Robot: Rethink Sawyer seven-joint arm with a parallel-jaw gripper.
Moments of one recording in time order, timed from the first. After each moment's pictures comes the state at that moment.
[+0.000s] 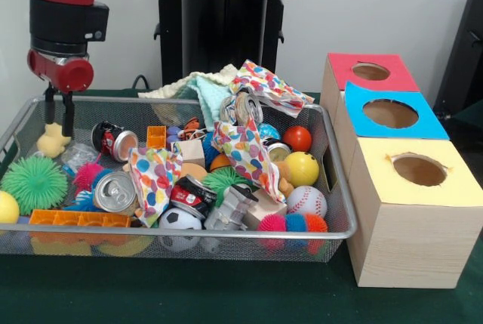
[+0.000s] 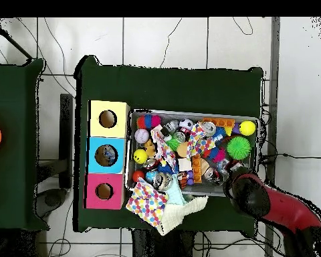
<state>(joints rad) -0.81 -0.64 0.10 1.81 -0.45 0.13 2.23</state>
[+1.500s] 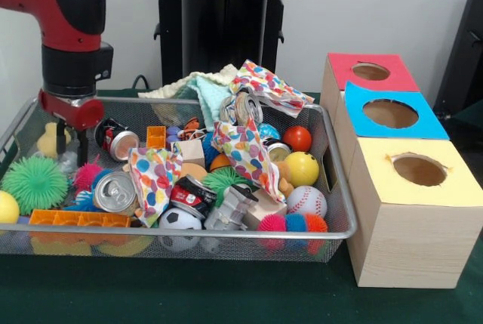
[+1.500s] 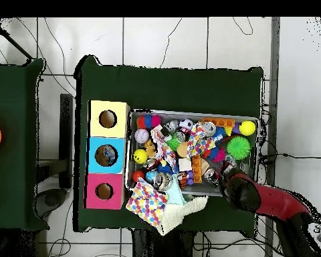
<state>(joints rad) -0.82 -0.46 0.10 1.70 -0.59 0.12 2.23</state>
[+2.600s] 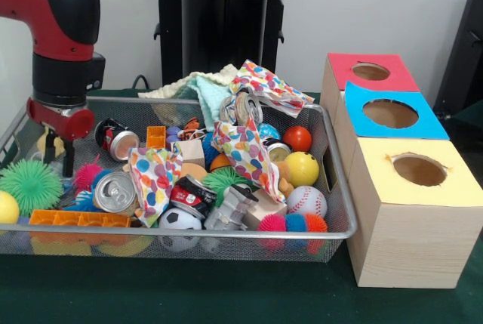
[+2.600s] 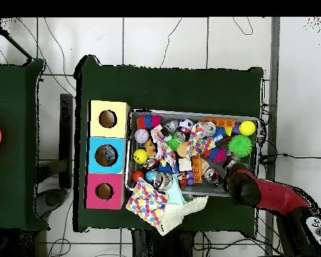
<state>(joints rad) -0.79 -0.43 0.08 1.64 -0.60 0.09 2.23</state>
